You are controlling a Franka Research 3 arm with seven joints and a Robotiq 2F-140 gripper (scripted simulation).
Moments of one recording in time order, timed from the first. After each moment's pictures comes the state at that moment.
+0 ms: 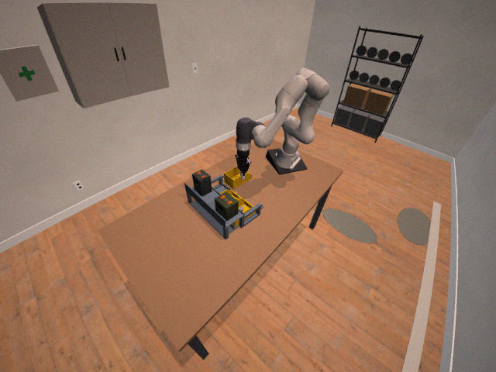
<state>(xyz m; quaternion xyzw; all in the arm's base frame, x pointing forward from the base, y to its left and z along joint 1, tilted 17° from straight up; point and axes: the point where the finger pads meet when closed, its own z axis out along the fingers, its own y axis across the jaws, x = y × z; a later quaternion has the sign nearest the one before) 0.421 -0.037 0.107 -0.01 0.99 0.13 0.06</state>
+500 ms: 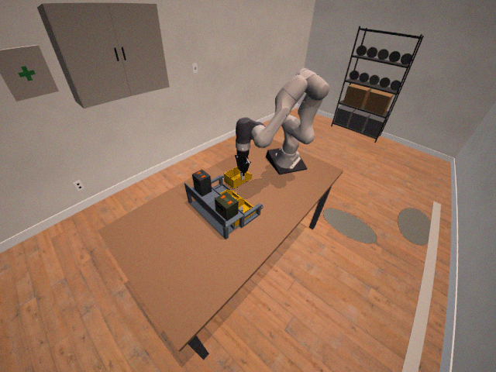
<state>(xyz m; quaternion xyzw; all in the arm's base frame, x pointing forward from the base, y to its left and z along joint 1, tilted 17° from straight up) 0.423 -0.037 0.108 -0.01 0.99 0.13 0.05</state>
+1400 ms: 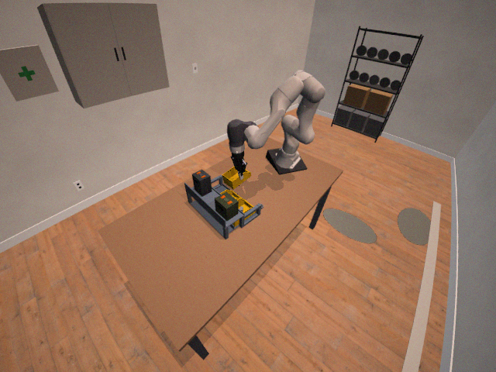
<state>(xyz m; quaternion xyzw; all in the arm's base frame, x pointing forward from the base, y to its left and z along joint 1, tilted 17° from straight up) 0.436 -0.040 0.117 -0.03 0.99 0.13 -0.02</state>
